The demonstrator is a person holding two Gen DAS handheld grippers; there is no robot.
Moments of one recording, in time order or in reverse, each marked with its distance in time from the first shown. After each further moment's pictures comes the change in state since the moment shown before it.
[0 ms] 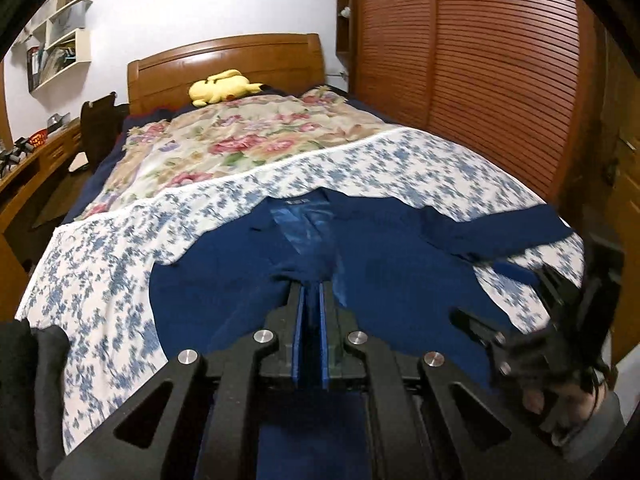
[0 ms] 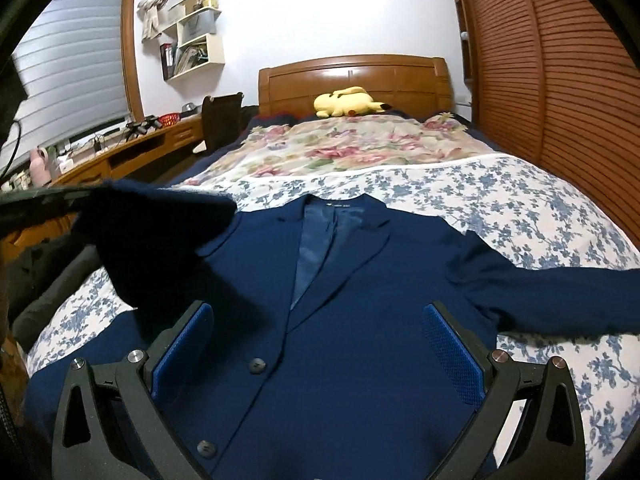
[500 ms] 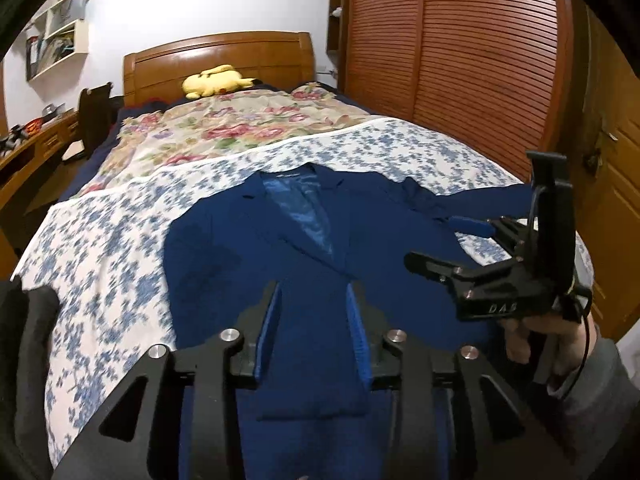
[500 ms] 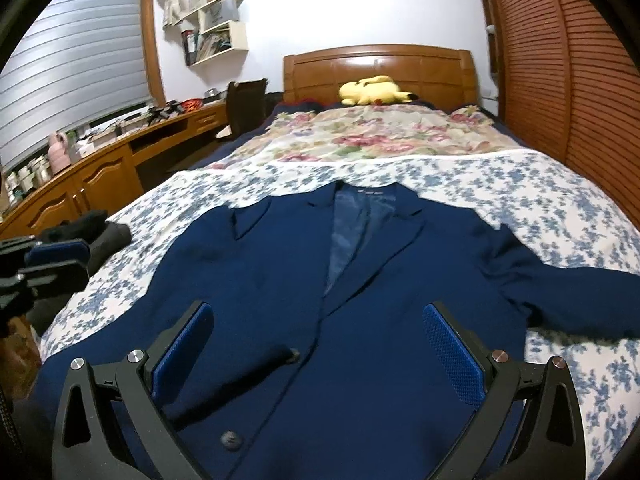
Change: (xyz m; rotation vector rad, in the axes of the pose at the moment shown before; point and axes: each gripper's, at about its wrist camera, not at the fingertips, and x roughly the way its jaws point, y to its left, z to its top) left arm -0.028 0.014 -0.065 -0.017 -0.022 -0.028; right arm 0.022 0.014 0.003 -0.056 0.063 0.097
